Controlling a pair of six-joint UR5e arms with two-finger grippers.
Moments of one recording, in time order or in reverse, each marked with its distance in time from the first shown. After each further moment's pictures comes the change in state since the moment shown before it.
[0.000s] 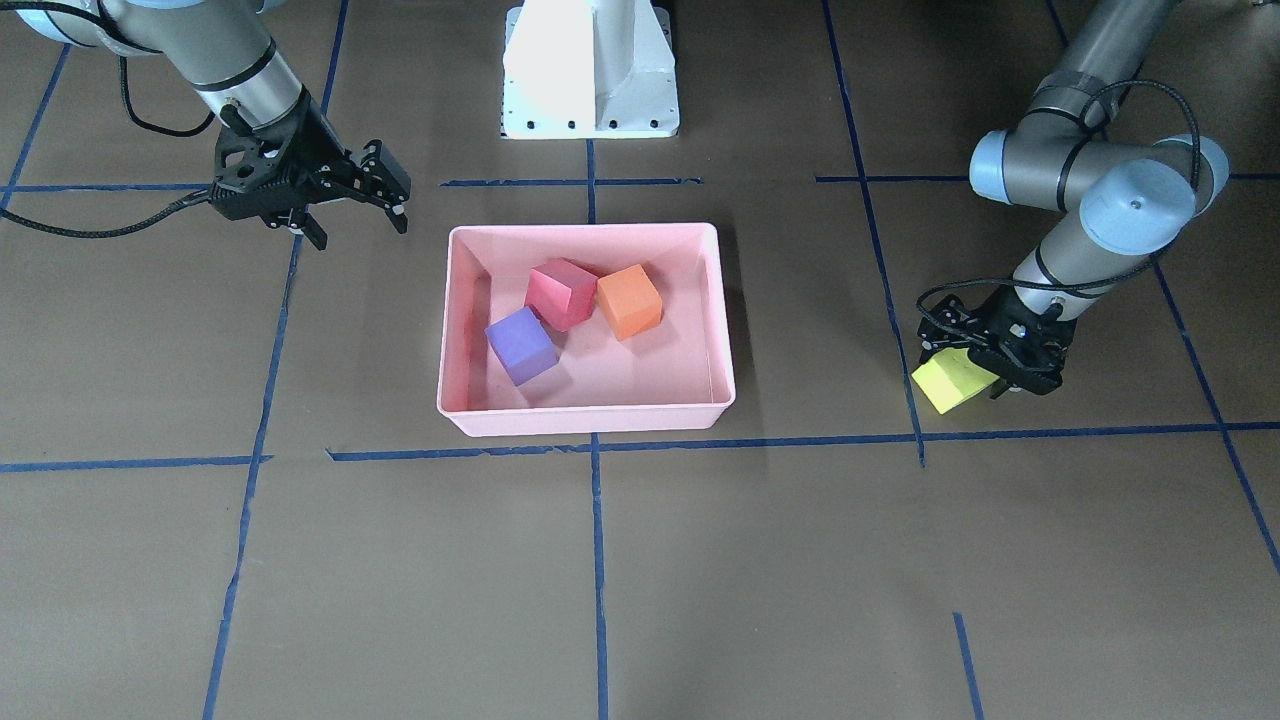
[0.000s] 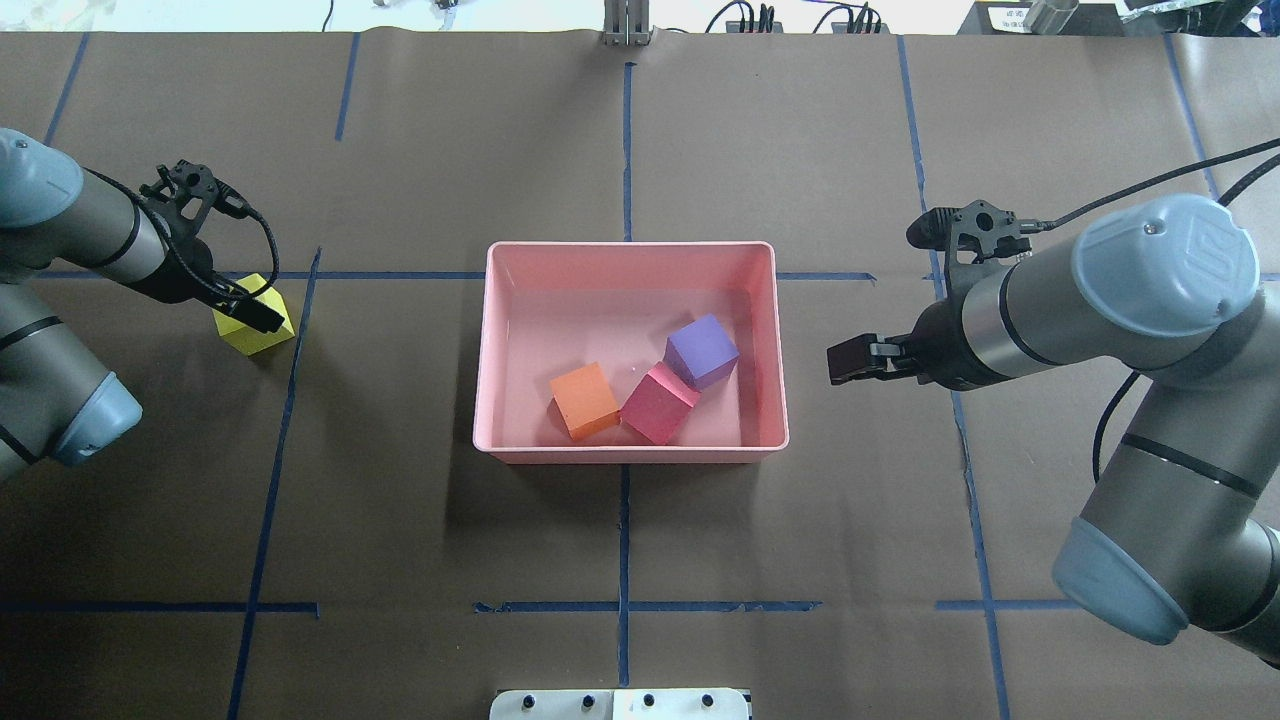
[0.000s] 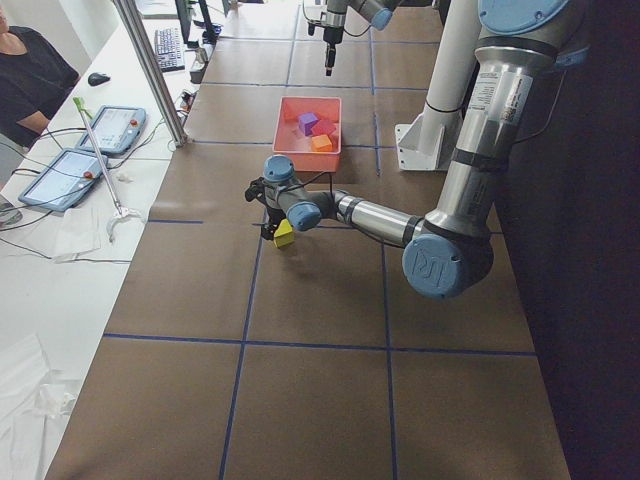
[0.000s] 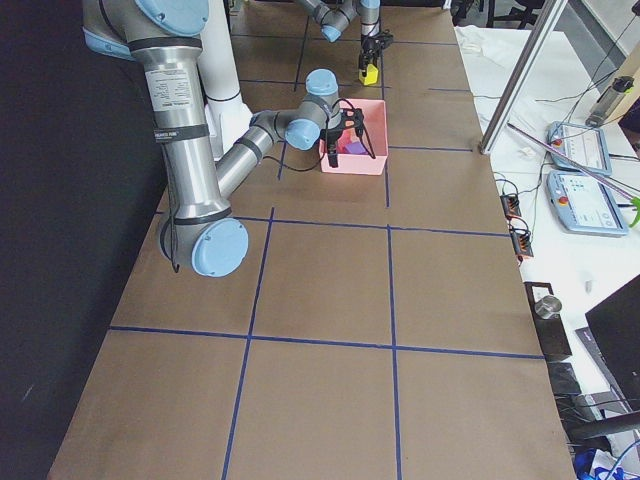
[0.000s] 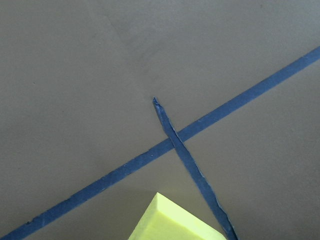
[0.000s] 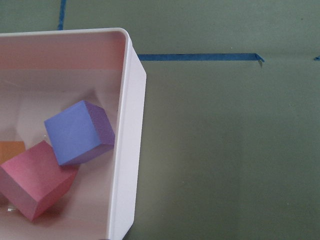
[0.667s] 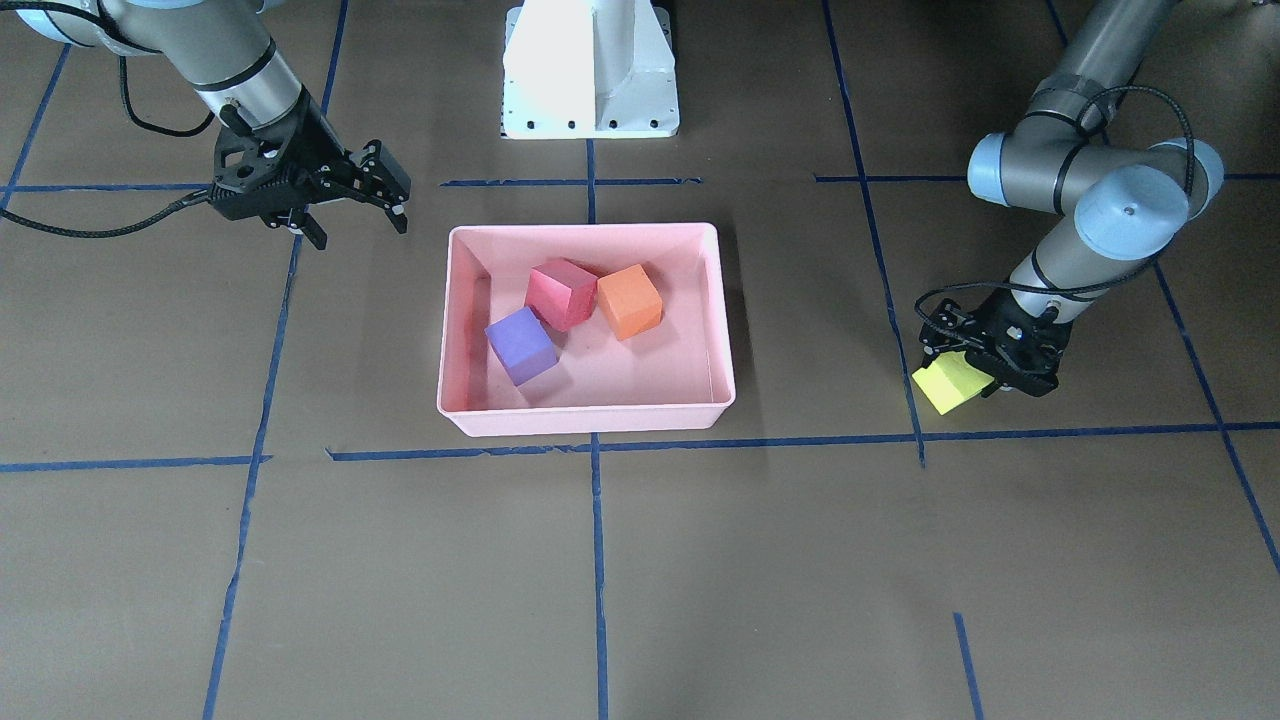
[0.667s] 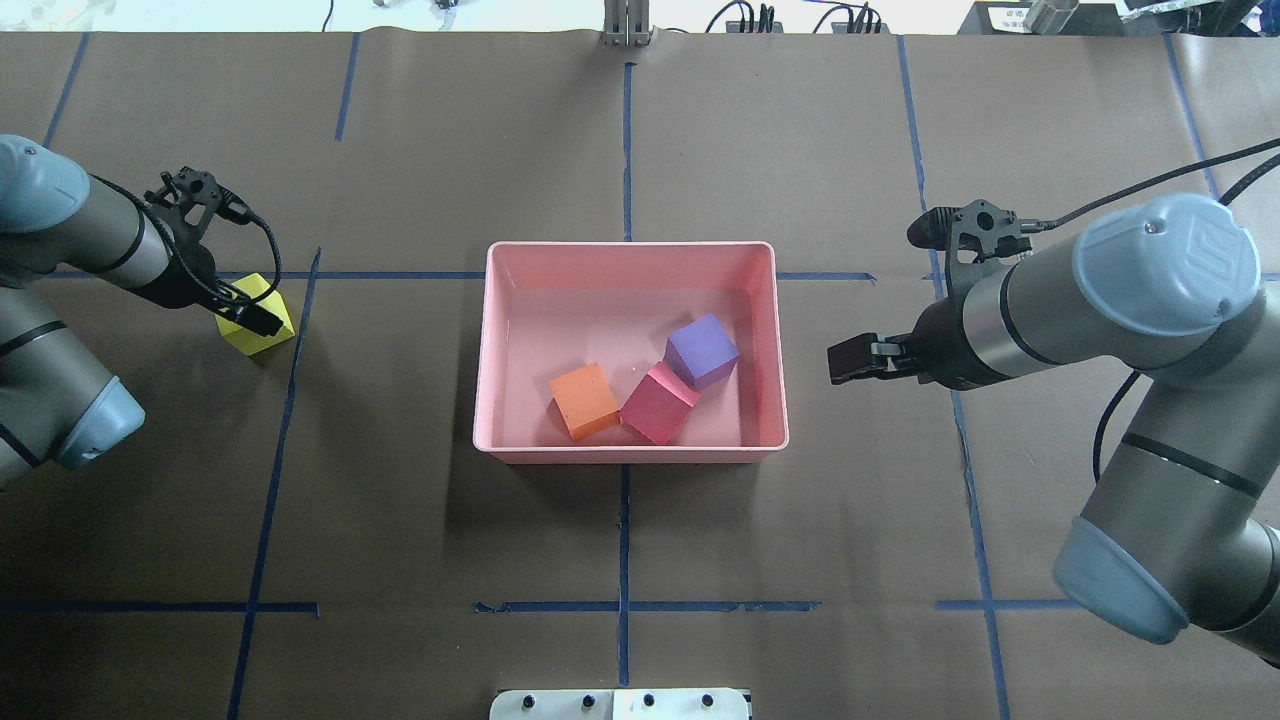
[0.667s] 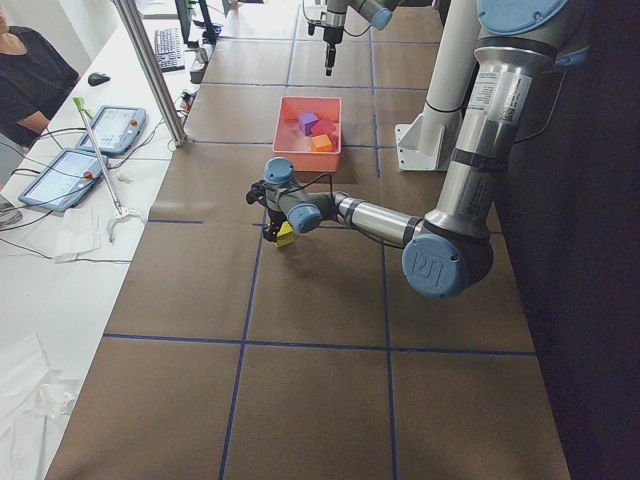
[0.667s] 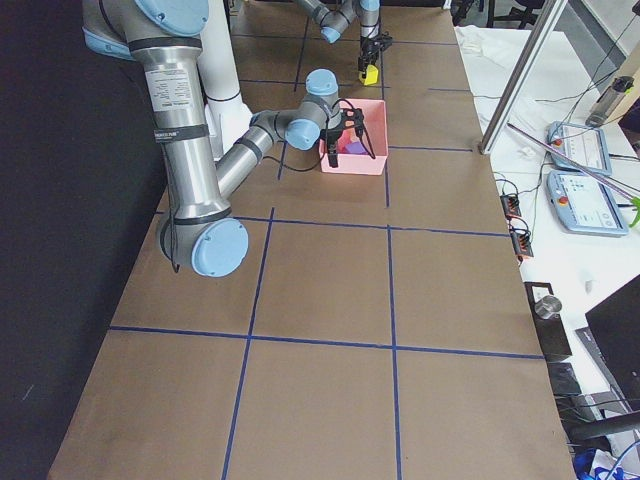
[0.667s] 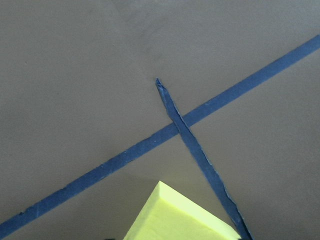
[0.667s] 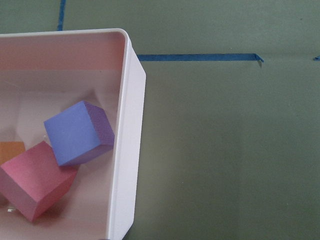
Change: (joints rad) left arm 0.008 -0.002 0.006 0.000 -0.006 -0.009; right arm 0.002 -0.001 0.000 0.000 0.002 0.000
